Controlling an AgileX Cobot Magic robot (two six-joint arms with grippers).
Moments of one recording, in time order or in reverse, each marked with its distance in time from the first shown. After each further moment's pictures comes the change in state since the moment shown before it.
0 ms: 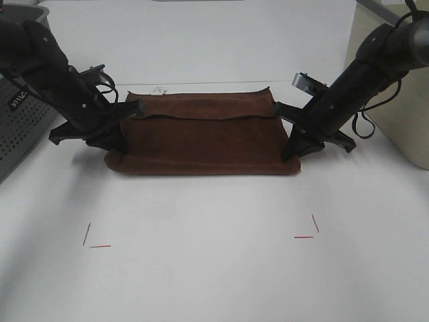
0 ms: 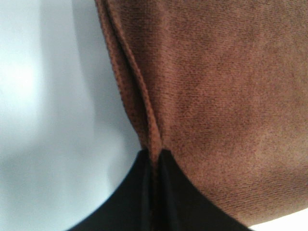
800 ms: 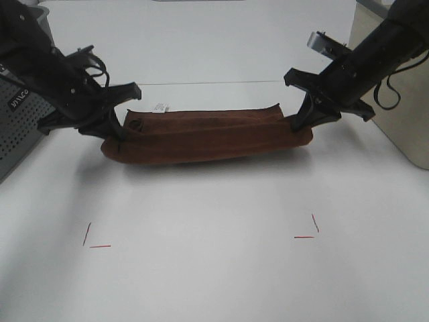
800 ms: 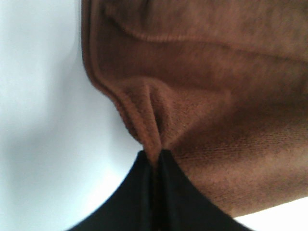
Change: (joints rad) left arm -0.024 -0.176 0.111 -0.018 -0.031 -0.048; right arm 0.000 -0.236 0.102 0.004 -0.043 -0.046
